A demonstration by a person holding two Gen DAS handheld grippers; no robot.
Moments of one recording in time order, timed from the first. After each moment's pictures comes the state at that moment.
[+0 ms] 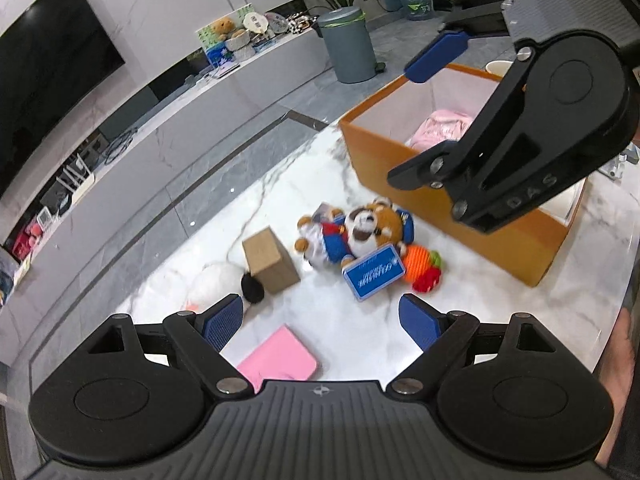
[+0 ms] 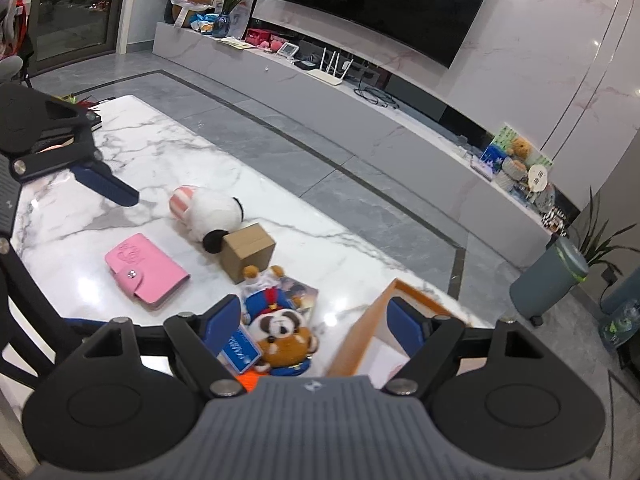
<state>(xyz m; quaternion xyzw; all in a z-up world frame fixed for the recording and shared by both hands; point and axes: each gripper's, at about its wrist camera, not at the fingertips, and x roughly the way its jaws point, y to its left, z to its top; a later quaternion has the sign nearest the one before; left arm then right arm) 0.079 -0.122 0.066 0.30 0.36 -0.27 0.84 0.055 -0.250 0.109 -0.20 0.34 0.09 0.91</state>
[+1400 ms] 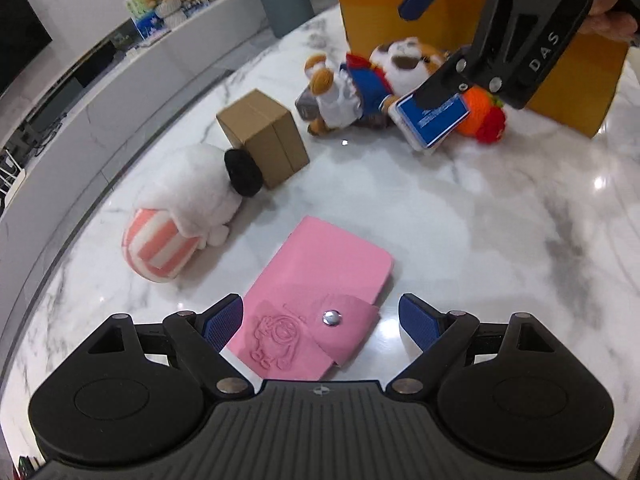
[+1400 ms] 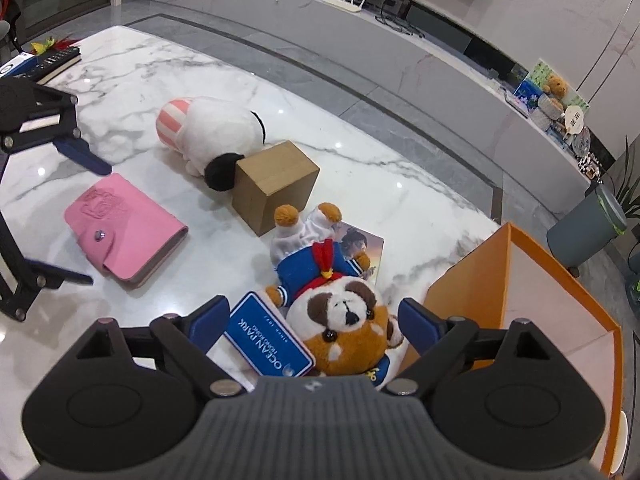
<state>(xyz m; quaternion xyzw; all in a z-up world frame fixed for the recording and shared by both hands) 0.156 -0.030 -0.057 0.35 0.38 -0.38 0.77 0.143 -0.220 -0.009 -0.19 0.44 0.09 0.88</state>
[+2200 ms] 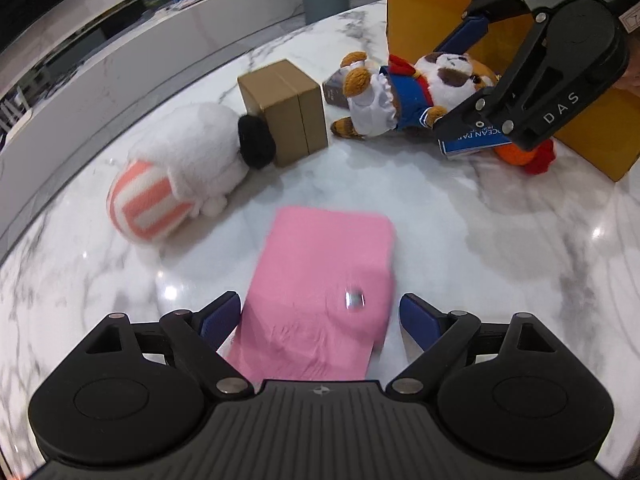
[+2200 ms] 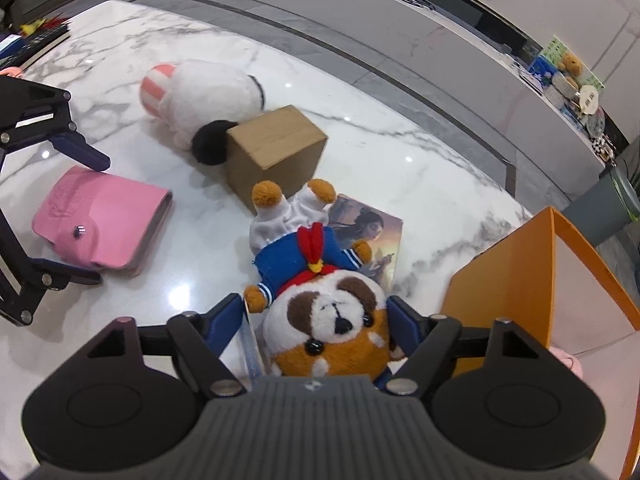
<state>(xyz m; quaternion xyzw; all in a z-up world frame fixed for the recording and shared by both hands) 0.158 -0.020 -0.067 0.27 0.43 -0.35 0.79 0.162 -0.215 -0.035 -0.19 0.47 0.09 0.86</state>
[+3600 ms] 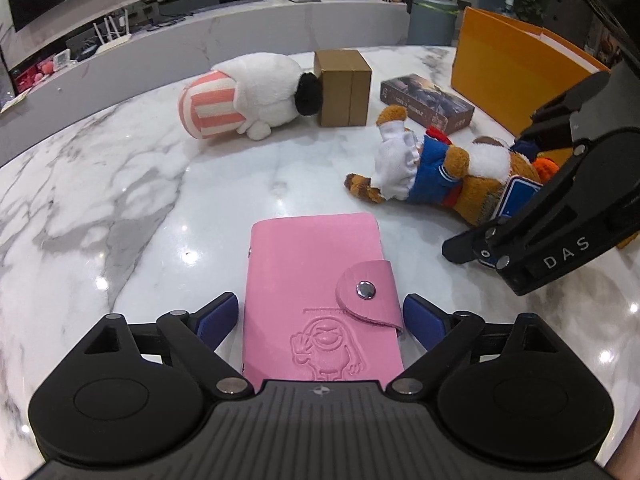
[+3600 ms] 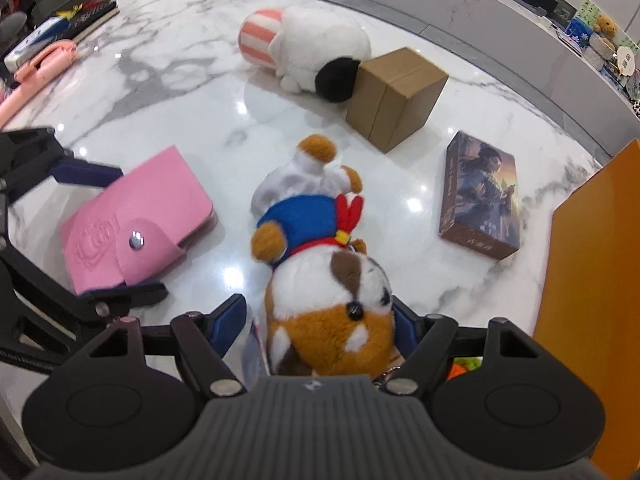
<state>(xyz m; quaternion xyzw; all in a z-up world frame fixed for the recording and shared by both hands) 0.099 0.005 -0.069 0.12 0.43 -0.23 0.86 0.119 -0.167 -0.066 -0.13 0.52 0.13 0.83</state>
